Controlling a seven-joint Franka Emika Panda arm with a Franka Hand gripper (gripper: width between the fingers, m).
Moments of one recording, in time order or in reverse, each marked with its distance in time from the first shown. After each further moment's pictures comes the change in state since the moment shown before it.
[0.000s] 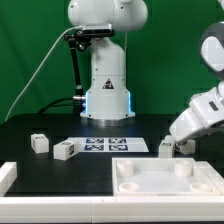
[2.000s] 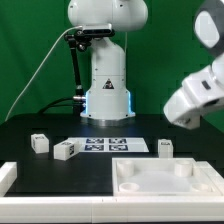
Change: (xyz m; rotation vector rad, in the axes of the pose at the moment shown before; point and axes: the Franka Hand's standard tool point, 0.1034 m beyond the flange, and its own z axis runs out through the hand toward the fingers) arm -0.049 0.009 -0.053 0.114 -0.051 0.023
